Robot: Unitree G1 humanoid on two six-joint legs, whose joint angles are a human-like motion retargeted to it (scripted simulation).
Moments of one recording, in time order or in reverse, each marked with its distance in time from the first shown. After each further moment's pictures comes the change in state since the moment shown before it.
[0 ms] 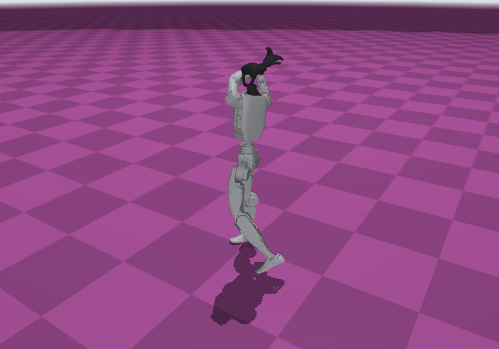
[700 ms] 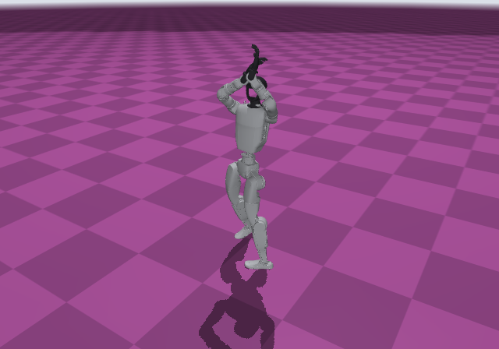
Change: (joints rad) left arm 0.335 0.840 0.053 -0.059 -0.068 -0.116 0.472; right arm -0.908 0.570 0.916 0.426 0.427 0.113 0.385; waist 0.977 -0.120 -0.095; left_leg 0.094 -0.178 -0.763 -0.572 -0.130 -0.056; right_leg 0.221 -0.163 -0.803 0.315 0.120 -0.144
